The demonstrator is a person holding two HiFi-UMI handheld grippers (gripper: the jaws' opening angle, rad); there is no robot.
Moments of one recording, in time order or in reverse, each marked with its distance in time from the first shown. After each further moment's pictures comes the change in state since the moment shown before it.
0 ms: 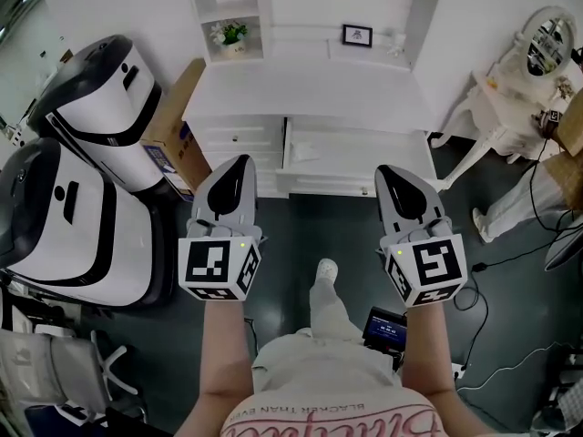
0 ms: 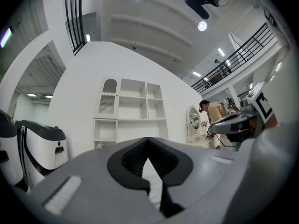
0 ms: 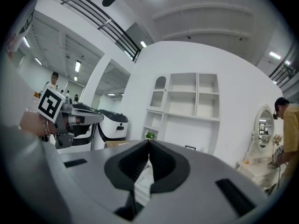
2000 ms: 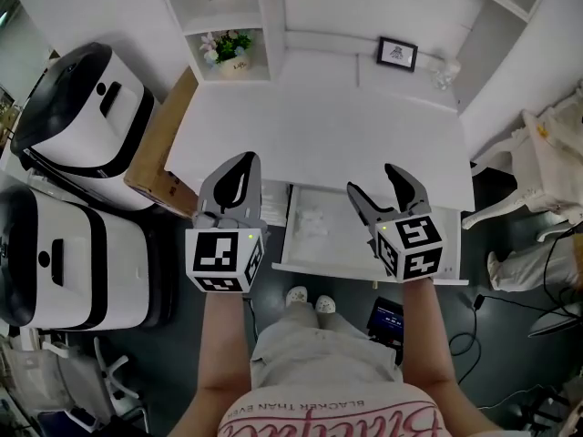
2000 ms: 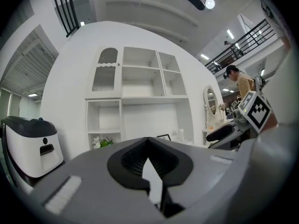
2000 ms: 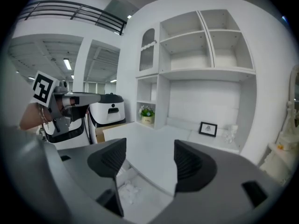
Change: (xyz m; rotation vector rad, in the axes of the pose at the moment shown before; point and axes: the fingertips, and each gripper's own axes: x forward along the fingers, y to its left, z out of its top) left arm 0.313 0.122 -0.097 0.034 0.176 0.073; right arm 0.348 -0.132 -0.129 0.141 0.291 0.192
